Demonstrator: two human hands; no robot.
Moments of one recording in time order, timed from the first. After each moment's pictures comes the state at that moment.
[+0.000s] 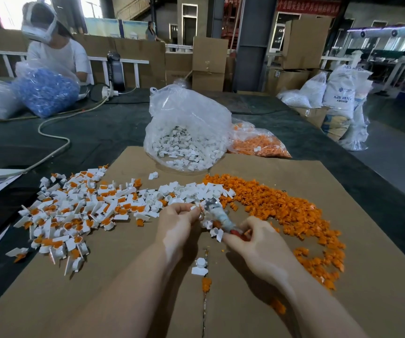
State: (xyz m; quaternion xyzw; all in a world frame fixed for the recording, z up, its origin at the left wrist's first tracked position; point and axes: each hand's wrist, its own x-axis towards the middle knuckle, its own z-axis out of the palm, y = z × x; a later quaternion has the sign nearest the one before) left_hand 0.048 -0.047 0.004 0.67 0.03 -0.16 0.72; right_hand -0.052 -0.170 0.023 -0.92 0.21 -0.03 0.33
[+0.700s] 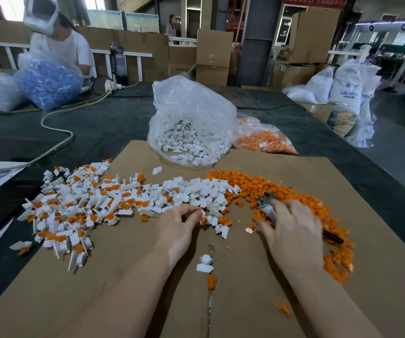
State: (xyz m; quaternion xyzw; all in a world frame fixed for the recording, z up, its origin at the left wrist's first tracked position) left_hand 0.060 -0.031 -0.025 0.86 -0.14 -0.01 0.50; right_hand -0.049 -0.200 -0.002 -0.95 0.24 -0.21 0.02
